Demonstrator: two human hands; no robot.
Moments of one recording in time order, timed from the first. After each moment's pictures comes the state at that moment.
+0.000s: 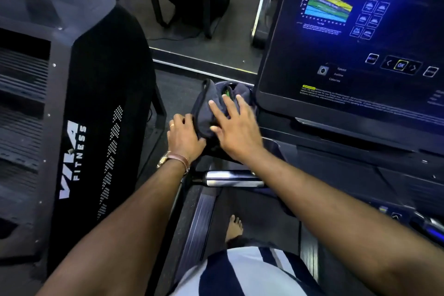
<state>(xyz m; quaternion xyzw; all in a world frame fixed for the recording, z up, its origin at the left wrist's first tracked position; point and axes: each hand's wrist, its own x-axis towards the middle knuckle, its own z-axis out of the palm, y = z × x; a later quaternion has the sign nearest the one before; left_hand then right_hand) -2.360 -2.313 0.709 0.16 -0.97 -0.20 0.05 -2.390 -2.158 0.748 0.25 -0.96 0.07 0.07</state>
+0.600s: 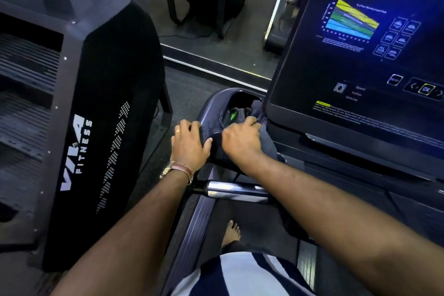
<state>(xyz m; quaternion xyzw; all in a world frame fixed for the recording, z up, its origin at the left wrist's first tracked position) -2.359 -2.314 0.700 0.15 -0.97 -0.18 0.09 -2.410 -2.181 0.747 0.20 -0.97 -0.15 -0.06</state>
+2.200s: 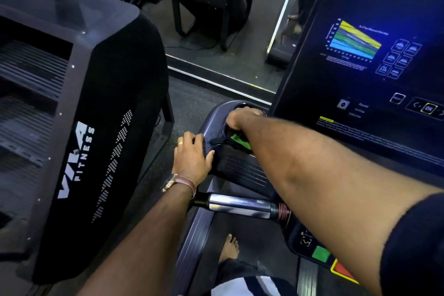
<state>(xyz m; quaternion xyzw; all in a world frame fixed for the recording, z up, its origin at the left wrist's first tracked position) -2.357 -2.313 0.700 0.15 -0.97 -0.17 0.11 -2.514 -2.214 0.770 0.06 -0.97 0.06 -0.22</state>
